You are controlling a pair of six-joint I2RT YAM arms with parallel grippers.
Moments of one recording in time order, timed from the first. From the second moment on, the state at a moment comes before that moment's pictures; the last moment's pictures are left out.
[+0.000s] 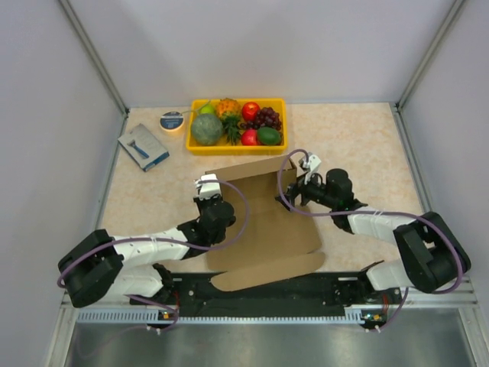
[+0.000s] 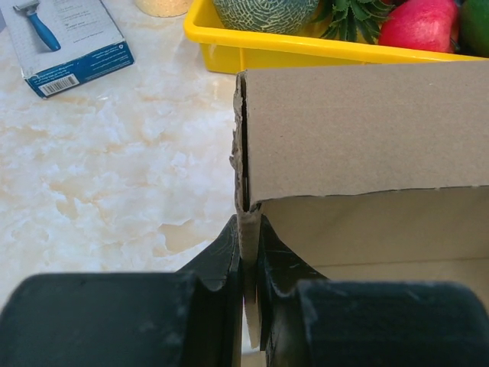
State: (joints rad) left arm -0.95 1.23 0.45 0.35 -1.09 -0.42; right arm 0.47 1.37 0.47 0.60 -0.42 0.07
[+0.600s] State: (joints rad) left arm -0.95 1.21 0.42 0.39 -1.09 -0.39; right arm 0.48 1.44 0.47 0.65 -0.39 0.01
